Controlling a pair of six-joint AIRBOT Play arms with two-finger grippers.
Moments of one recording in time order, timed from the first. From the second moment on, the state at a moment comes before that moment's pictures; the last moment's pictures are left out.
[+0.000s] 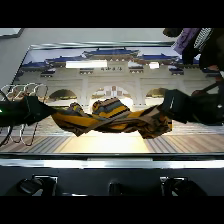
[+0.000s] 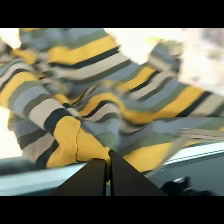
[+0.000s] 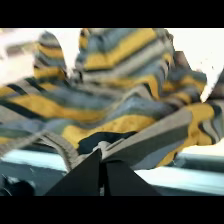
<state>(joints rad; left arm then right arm) -0.38 -0.82 1.41 1.25 -1.49 -2.17 0.40 -0.85 1.55 -1.36 1.61 2.19</state>
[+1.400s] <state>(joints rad) -0.40 -1.06 0.96 1.32 -1.18 -1.94 0.54 -0.85 0.91 -1.46 1.31 2.05</state>
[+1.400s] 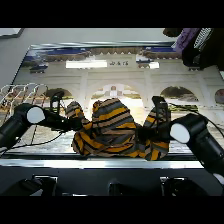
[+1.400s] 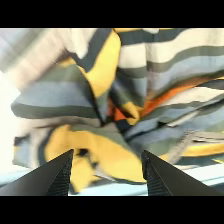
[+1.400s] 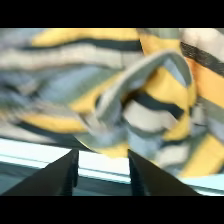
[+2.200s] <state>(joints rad) -0.45 -0.97 0.89 1.48 -1.11 -1.93 0.87 -0.96 0.74 -1.79 1.06 1.93</state>
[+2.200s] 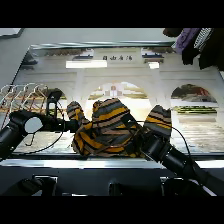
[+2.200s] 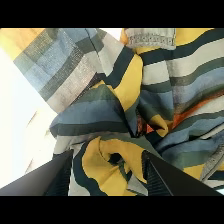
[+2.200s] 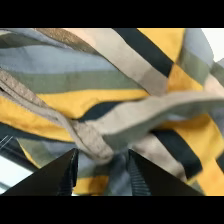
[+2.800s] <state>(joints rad) -0.45 -0.97 0.89 1.49 -1.11 -1.93 0.87 -1.08 0.74 -1.86 0.97 1.91</state>
